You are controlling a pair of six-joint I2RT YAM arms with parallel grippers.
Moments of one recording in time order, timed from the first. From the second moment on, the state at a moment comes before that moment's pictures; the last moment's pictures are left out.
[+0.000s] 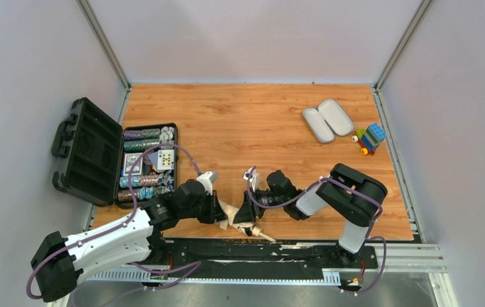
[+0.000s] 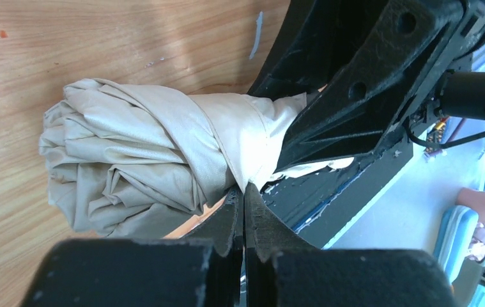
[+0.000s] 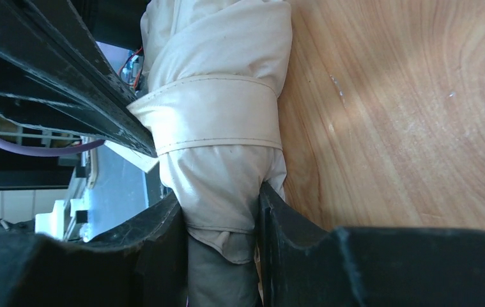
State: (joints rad) left arm -0.92 0.80 0.39 -0.34 0.14 -0.82; right arm 0.90 1.76 0.46 0.84 -0.66 0.66
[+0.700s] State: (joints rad) left arm -0.96 0.73 0.19 -0.07 0.11 -0.99; right arm 0.81 1.95 0.46 1.07 -0.86 0.86
